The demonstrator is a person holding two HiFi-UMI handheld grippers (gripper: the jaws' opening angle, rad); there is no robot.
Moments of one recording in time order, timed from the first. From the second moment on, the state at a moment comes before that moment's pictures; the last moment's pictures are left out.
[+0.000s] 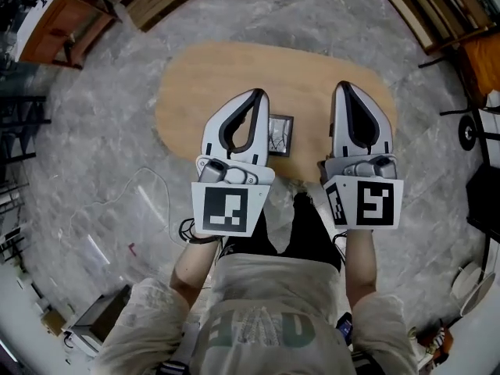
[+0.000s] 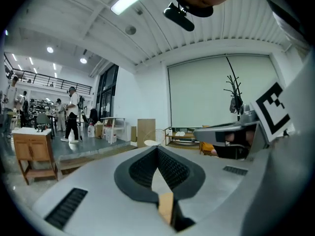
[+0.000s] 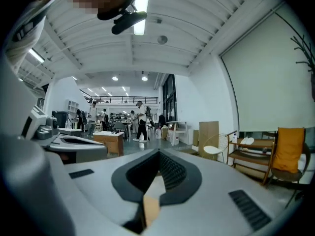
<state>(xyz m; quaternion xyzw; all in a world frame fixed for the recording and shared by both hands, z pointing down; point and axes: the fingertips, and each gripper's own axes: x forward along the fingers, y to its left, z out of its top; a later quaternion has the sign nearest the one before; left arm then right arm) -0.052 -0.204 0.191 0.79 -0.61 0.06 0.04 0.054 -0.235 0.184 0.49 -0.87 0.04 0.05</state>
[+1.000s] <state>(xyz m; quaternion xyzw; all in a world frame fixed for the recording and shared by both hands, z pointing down) -0.058 -0.190 0.436 0.78 -0.60 0.12 0.12 0.039 -0.198 0.451 0.45 -0.87 0.16 0.14</state>
